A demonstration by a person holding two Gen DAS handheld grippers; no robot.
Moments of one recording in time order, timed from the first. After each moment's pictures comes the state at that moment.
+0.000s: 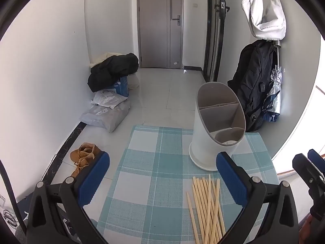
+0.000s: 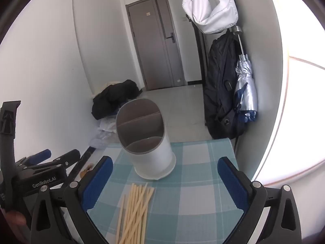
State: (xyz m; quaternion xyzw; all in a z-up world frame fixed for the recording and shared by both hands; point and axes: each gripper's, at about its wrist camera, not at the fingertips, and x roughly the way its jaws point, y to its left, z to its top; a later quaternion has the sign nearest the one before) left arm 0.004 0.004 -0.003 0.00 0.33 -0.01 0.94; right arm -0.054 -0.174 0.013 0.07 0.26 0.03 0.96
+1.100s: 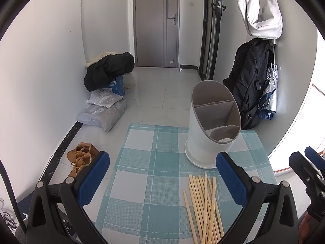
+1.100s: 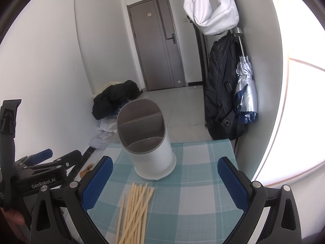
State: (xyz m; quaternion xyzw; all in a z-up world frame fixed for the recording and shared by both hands) left arm 0.002 0.003 -0.002 0.00 0.33 -0.03 0.94; right arm -0.057 -0.175 0.014 0.07 0.26 0.03 0.96
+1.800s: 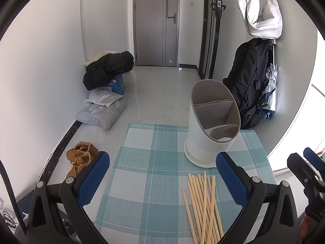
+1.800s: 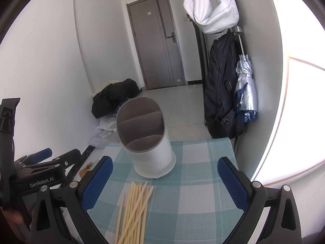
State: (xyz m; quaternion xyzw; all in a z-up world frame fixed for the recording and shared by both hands) left arm 0.002 0.003 -0.004 -0.01 0.34 -0.03 0.94; right arm -0.056 -0.175 0.014 0.07 0.27 0.03 0.96
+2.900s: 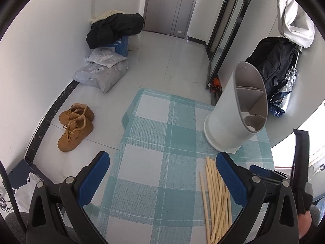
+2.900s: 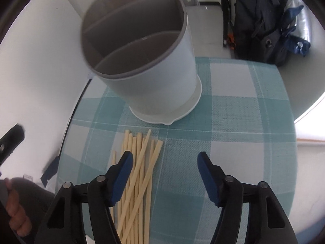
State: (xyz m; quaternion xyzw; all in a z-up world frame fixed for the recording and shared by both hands) left arm 0.036 0.064 -0.038 -0.09 0.45 -0.03 0.89; right arm 0.059 -0.142 -0.103 0.08 0.55 0.09 0.83
